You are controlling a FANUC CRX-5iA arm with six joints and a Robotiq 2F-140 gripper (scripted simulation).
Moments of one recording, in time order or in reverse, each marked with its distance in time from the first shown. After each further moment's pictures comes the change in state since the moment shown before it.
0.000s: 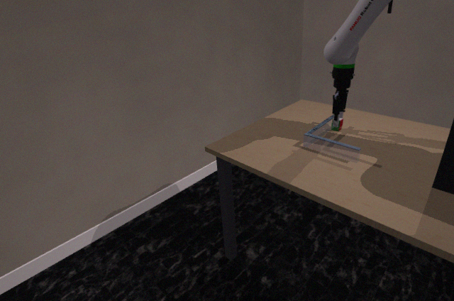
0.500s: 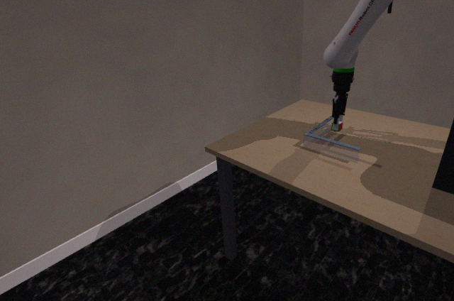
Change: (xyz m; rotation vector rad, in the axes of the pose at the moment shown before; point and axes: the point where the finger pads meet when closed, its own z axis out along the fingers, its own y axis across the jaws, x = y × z) arm 0.000 0.000 0.018 0.000 0.001 0.000
